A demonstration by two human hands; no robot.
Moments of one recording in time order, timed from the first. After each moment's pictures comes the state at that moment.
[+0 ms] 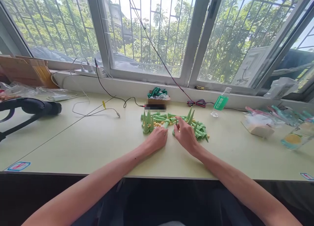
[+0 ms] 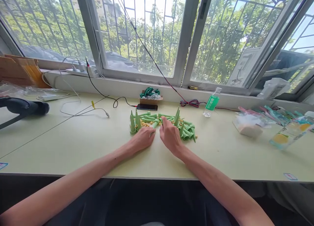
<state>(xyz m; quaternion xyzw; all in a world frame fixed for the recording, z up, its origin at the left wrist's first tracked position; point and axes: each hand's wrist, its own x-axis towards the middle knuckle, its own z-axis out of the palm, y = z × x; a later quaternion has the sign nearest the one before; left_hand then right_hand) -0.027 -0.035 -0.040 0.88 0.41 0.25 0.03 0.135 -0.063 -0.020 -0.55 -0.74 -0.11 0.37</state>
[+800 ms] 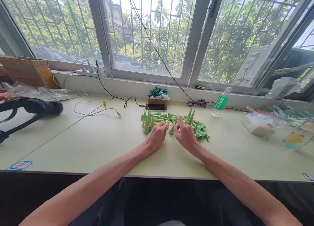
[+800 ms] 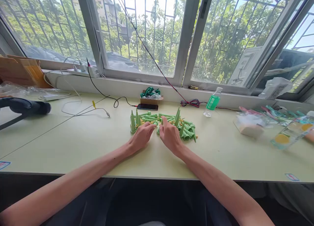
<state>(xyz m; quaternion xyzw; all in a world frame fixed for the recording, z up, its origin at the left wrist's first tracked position) -0.031 -0.032 -0.042 0.85 0.36 0.38 0.04 0.136 -0.062 -0.021 -0.54 -0.75 -0.07 0.37</state>
